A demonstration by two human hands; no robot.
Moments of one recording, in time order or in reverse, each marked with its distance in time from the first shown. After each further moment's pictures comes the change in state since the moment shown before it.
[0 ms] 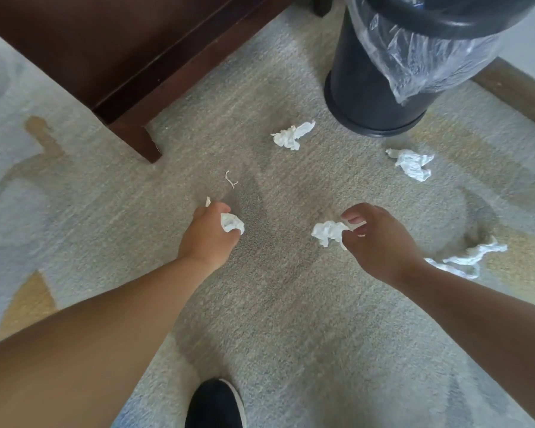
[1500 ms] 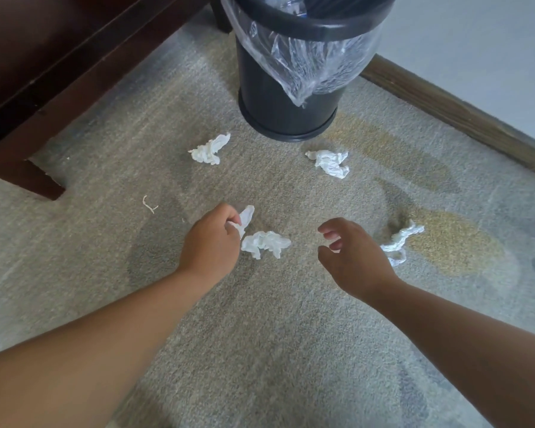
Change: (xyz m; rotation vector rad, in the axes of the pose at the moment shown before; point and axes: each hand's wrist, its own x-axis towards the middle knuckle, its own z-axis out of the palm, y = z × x) left_hand -0.012 0.112 0.061 -0.131 0.007 0.317; right_hand -0.022 0.071 -0.025 0.051 0.130 0.094
